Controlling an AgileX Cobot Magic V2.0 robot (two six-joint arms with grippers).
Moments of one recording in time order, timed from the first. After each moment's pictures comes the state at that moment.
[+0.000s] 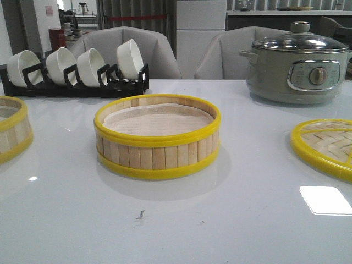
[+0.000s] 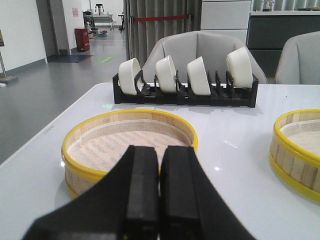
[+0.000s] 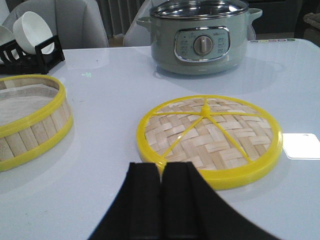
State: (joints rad) left arm 0.00 0.00 0.00 -0.02 0.10 0.00; right arm 0.03 -0.01 0.03 0.06 0.17 0.07
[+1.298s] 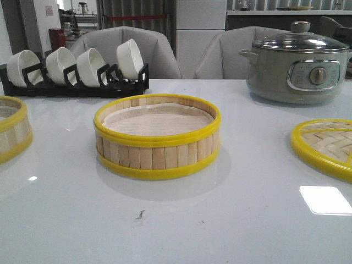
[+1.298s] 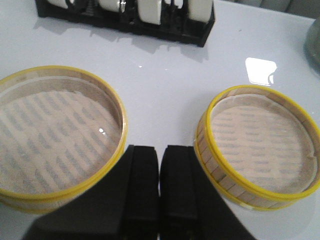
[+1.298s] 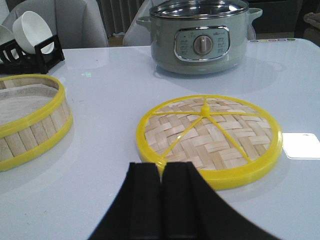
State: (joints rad) left arm -0.04 0.94 -0.94 -0.27 0.65 0.04; right arm 0.03 -0.01 0.03 0.06 0.17 0.07
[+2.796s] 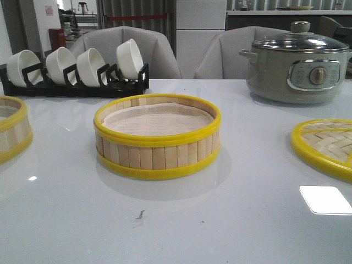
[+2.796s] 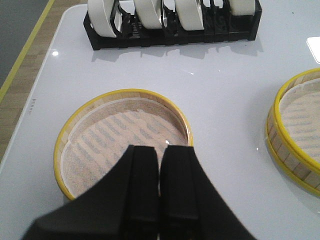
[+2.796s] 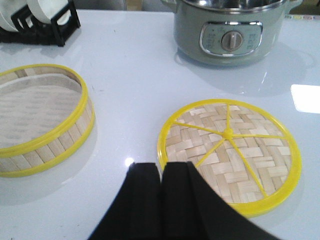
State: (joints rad) left arm -0.04 0.94 -0.94 0.01 0.62 0.07; right arm 0.12 0.62 -0.55 0.01 0.39 0.10
